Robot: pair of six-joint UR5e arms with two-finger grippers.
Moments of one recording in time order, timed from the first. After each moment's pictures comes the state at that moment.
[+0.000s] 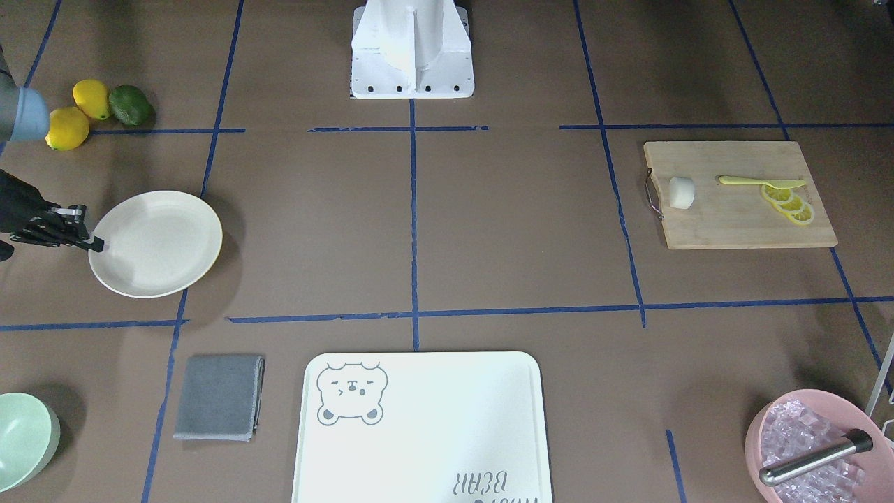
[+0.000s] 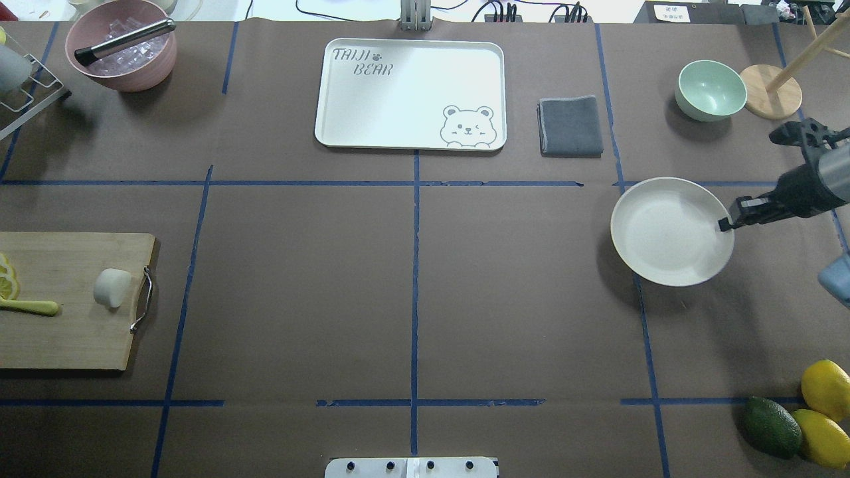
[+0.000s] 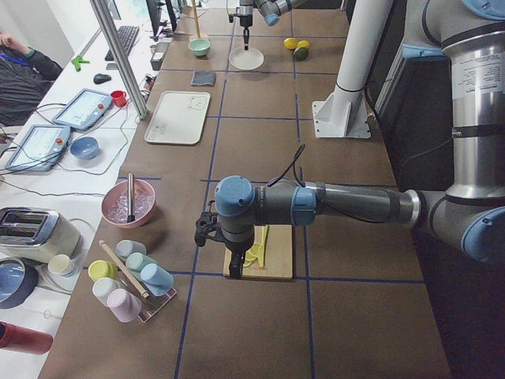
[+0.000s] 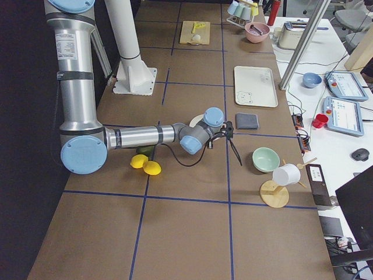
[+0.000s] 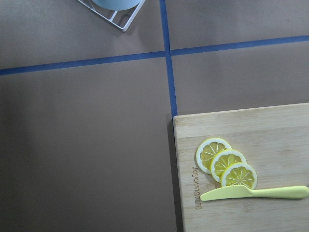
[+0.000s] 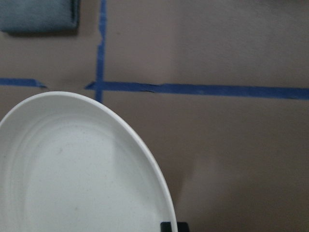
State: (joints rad) left arm -1.60 -1.43 -1.81 -1.47 -2.36 0.14; right arm 1.04 -1.48 1.57 -0.87 2.43 0.88
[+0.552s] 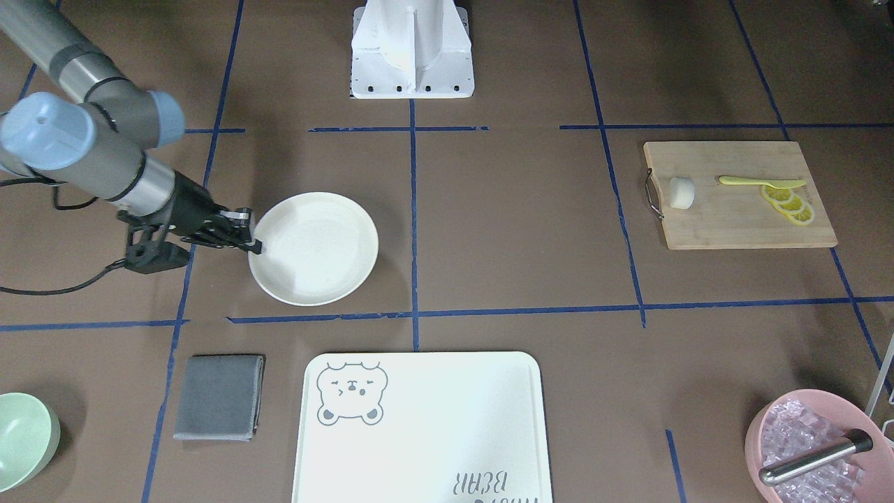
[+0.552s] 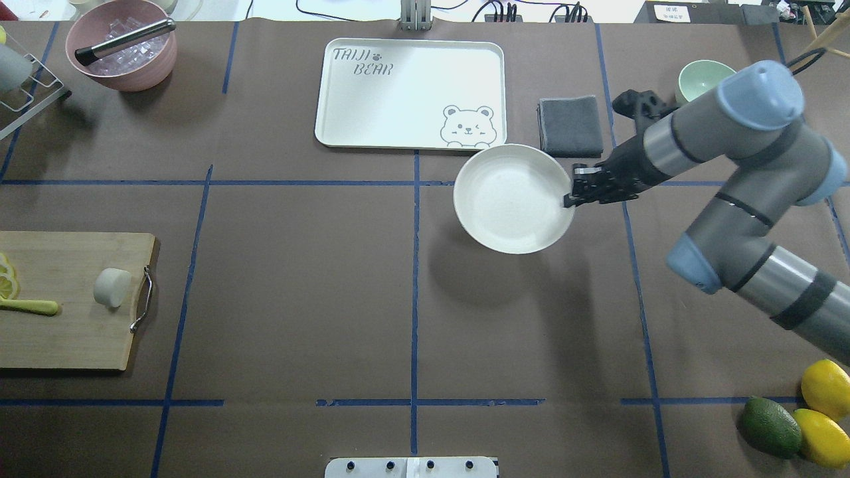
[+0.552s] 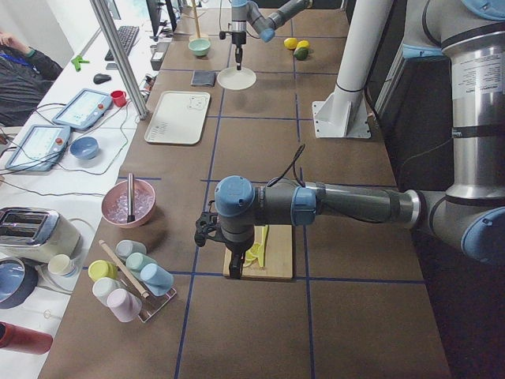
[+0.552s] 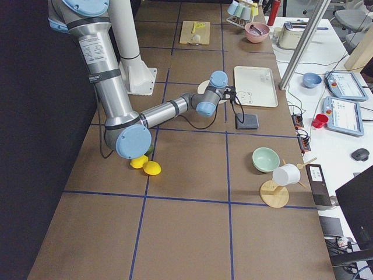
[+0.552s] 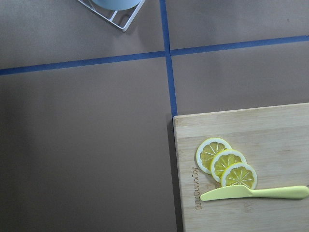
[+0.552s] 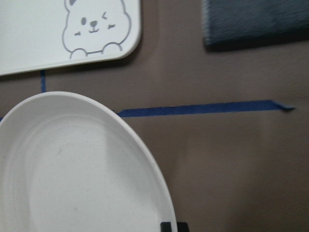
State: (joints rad) left arm -1.60 -1.43 -1.81 -1.47 -2.36 0.14; right arm 0.79 -1.18 1.58 -0.88 2.24 1.30
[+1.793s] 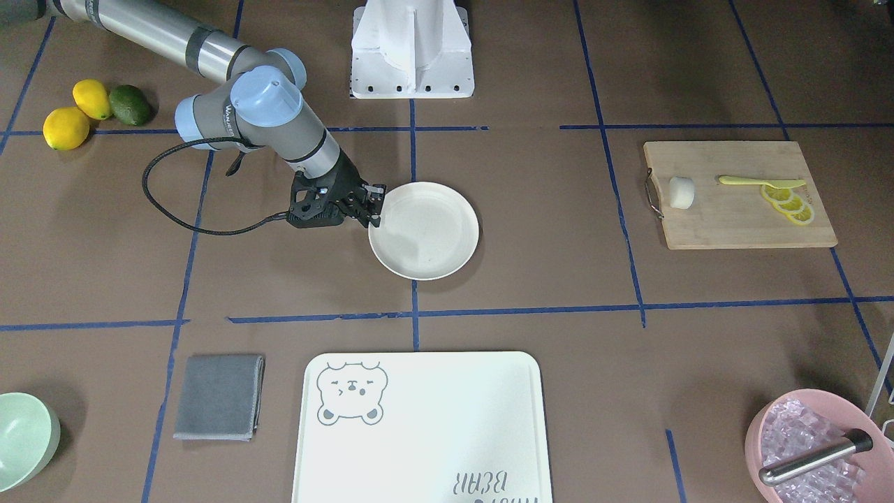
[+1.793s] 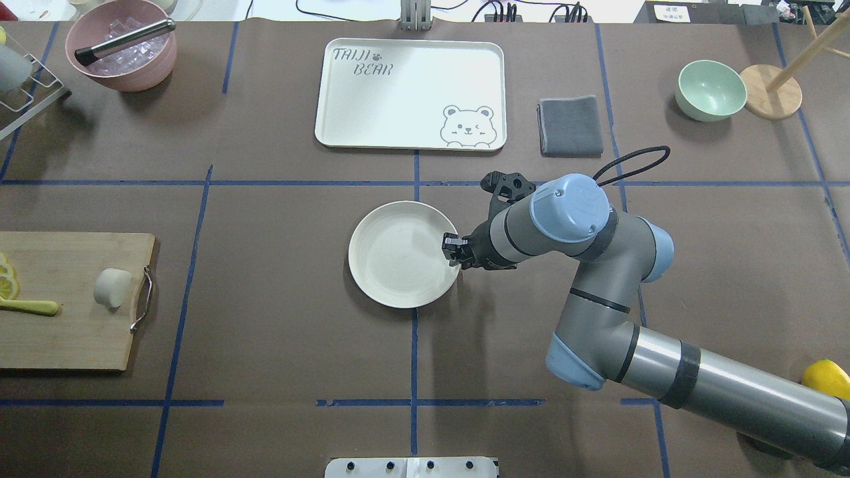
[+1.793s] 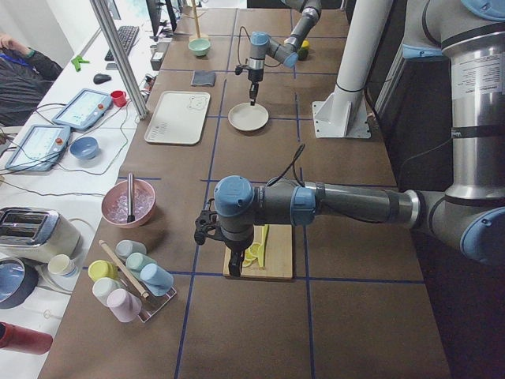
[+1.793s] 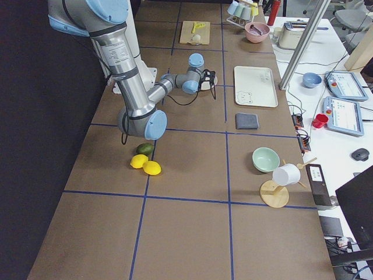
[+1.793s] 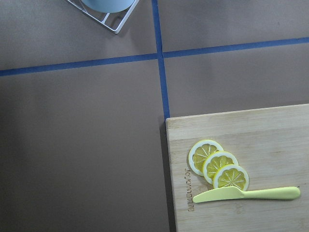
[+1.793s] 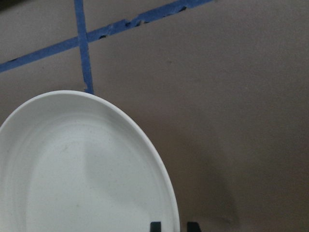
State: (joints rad) left arm -1.60 -1.43 -1.81 -1.47 -2.38 0.14; right arm 0.52 -1.05 1.54 -0.97 1.93 1.49
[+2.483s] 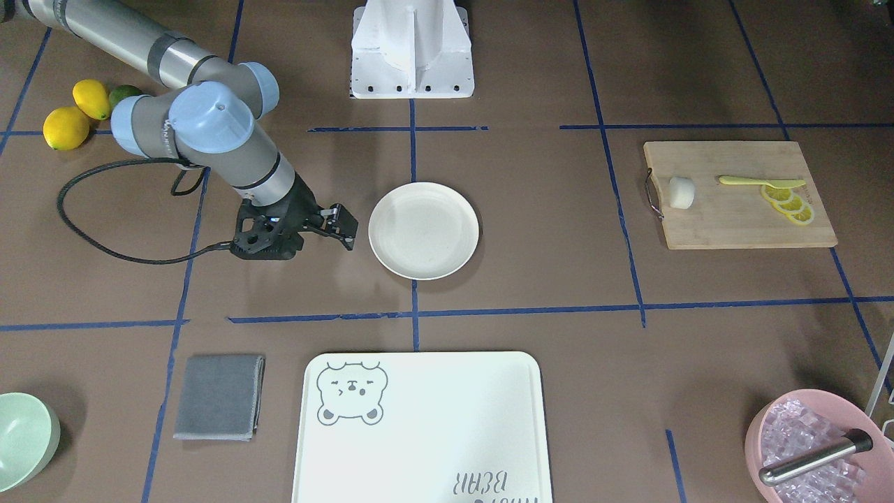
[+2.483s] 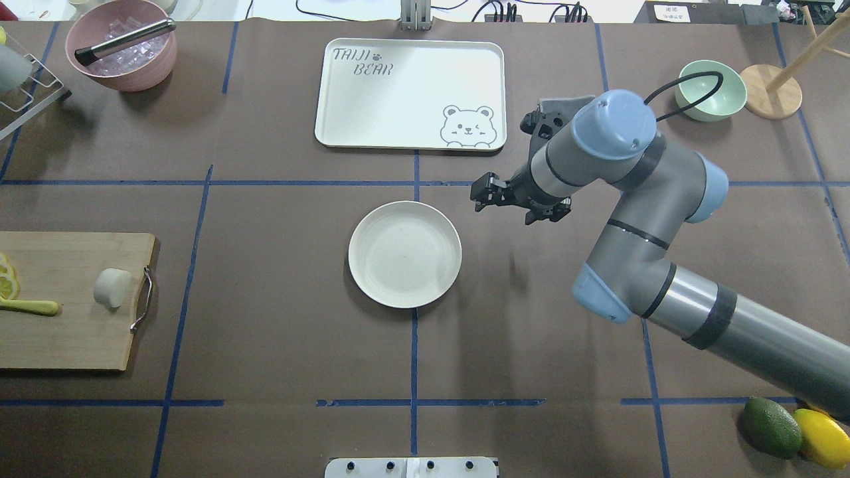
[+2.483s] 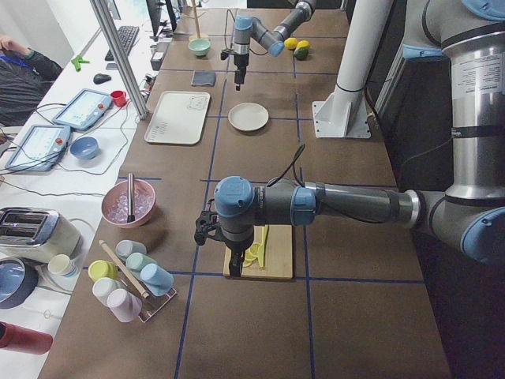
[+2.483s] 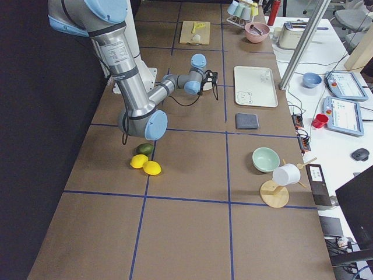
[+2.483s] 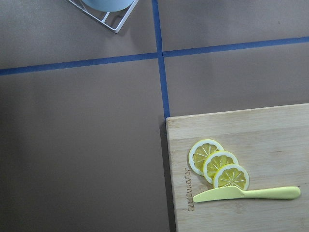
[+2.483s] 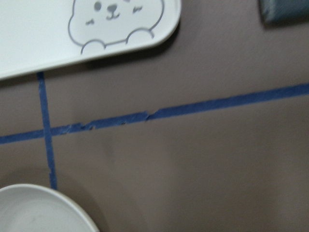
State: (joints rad) left arm -1.60 -1.43 -1.81 -1.47 -2.38 0.14; right arm 0.73 -1.05 1.59 -1.21 2.10 1.30
